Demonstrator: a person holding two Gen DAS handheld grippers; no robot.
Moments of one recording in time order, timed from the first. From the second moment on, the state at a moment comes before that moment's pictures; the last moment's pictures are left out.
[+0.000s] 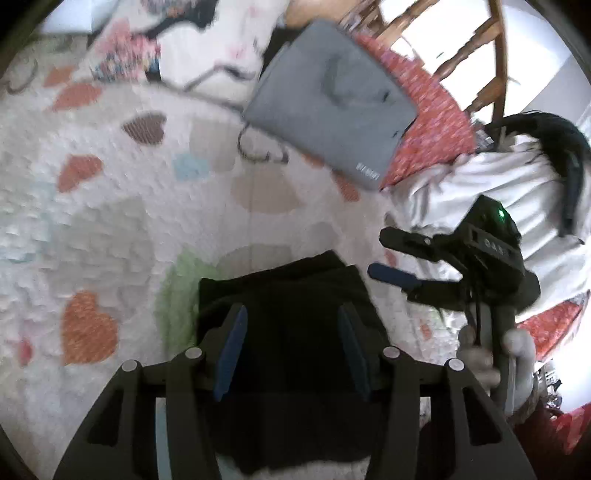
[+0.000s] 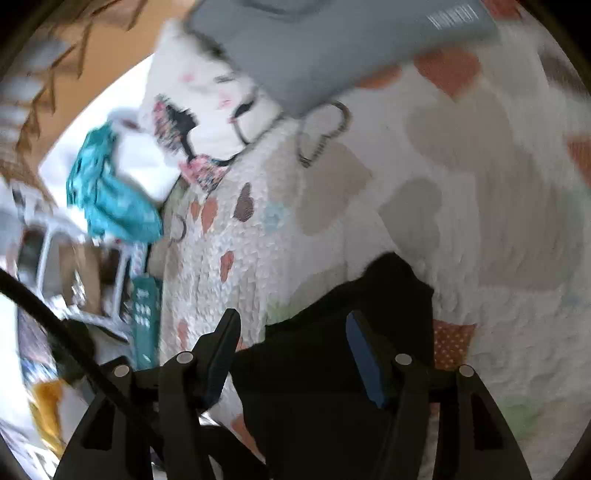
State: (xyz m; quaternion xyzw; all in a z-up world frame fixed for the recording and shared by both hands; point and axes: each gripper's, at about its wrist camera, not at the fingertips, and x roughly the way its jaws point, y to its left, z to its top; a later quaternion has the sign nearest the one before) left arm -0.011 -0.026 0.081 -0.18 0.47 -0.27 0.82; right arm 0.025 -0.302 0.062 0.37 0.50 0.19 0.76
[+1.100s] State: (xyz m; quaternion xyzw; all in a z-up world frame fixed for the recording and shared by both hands) left arm -0.075 -0.016 0.067 -0.16 0.47 -0.21 0.84; right arm -0.126 -0.304 0.046 0.26 0.46 0.15 0.84
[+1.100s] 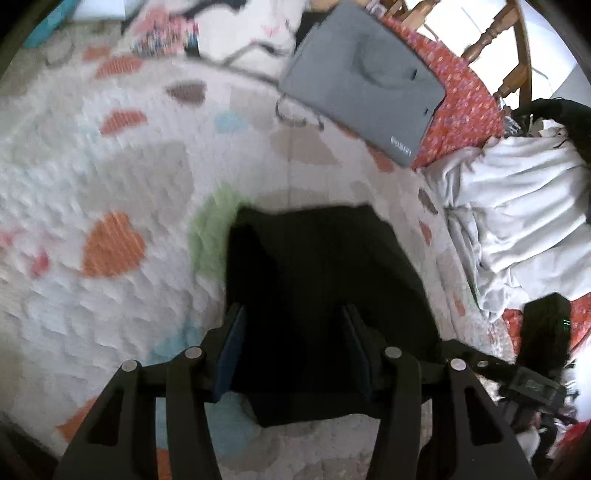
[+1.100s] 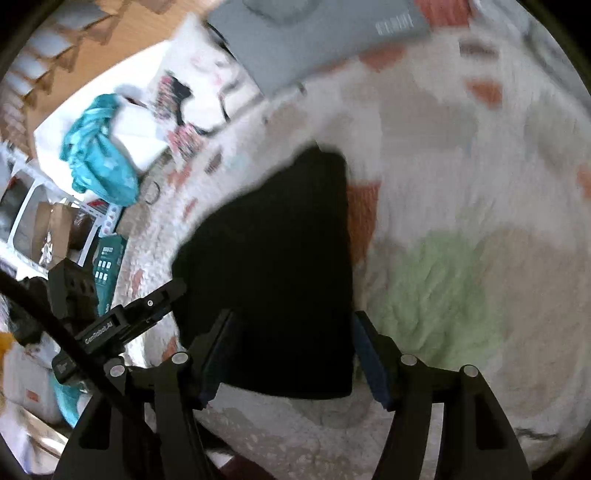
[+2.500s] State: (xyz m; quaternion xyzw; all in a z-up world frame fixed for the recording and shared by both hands) left arm -0.125 -0.084 0.107 0.08 0.40 -0.06 0.91; right arm -0.121 -0.359 0.019 0.24 0.41 0.03 0.88
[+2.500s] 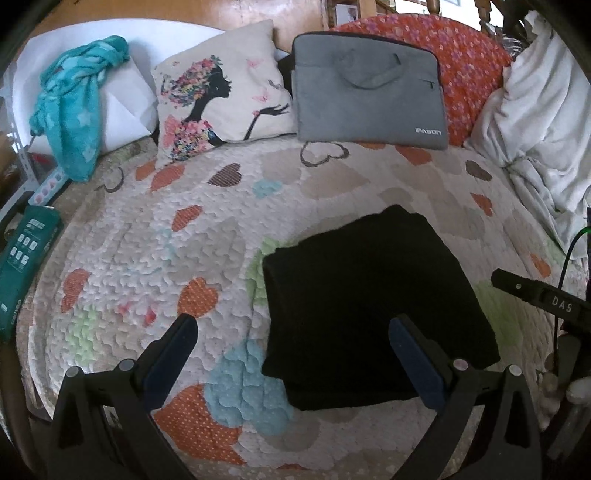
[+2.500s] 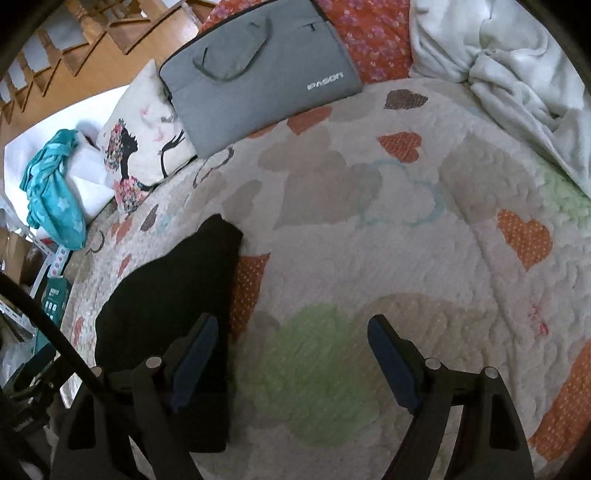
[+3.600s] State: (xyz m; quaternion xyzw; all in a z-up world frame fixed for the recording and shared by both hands) left arm -0.094 -0.045 0.073 -0.04 0.48 -0.11 0.87; right arm -0.112 -0.341 0.006 0.21 0.43 0.02 0.88
